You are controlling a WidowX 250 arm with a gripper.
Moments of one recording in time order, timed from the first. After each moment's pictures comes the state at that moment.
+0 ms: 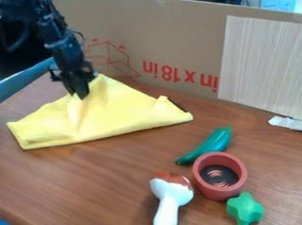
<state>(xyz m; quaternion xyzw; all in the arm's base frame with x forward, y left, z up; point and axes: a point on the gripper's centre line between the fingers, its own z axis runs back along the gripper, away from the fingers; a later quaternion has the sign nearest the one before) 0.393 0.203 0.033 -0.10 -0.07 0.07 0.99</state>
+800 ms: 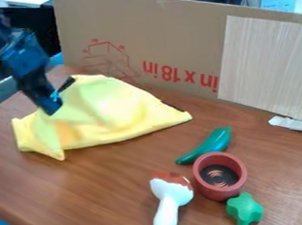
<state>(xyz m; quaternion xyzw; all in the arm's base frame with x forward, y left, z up) 0.273 0.142 0.096 -0.06 -0.19 -0.11 0.97</state>
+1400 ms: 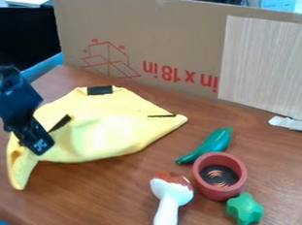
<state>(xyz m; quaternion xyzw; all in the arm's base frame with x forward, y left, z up) 0.222 0.110 0.077 -0.05 -0.18 -0.19 0.96</state>
